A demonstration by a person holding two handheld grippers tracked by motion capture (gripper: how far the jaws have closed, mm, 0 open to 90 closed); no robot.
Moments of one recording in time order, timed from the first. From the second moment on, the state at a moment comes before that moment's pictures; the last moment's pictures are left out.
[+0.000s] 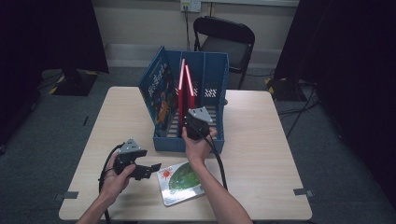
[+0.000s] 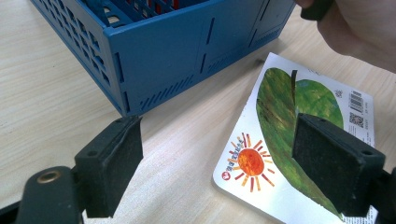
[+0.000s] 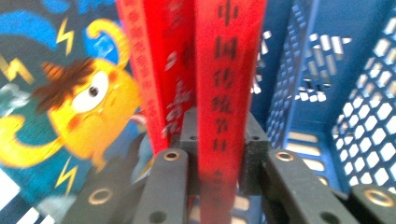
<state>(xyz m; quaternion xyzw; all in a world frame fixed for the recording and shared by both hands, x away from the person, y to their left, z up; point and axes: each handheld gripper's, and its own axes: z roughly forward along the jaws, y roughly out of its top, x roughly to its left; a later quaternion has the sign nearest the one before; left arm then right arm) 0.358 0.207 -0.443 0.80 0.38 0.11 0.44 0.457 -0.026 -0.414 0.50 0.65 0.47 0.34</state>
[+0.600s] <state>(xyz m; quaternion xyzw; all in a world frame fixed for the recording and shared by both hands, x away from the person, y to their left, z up) 0.359 0.203 -0.443 0.81 0.37 0.11 0.44 0.428 -0.048 -0.433 0.45 0.71 0.48 0.26</state>
